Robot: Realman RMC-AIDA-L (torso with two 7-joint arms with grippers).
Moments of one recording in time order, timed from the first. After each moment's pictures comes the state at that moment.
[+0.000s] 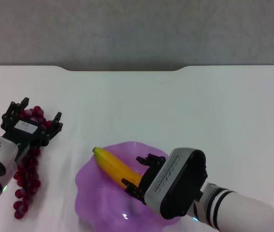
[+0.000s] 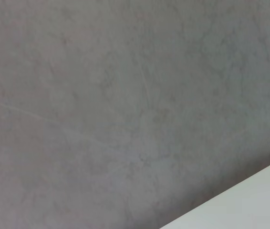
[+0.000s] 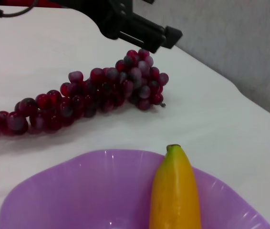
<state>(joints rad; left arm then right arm) -0.12 -2.03 -1.18 -0.89 2.78 0.50 0.30 0.66 1.92 0.27 1.05 -1.07 -0.33 -1.33</state>
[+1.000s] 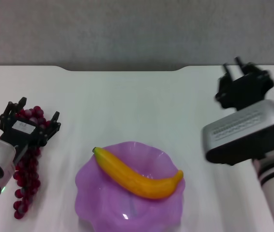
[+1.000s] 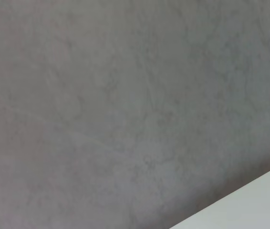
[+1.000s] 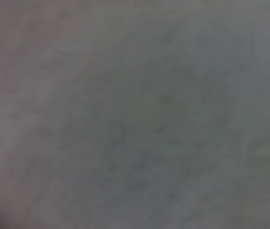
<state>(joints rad) -0.12 -2.03 -1.17 -0.86 2.77 0.55 0.30 0.34 2.00 0.57 1.20 -1.44 -1.02 -1.60</state>
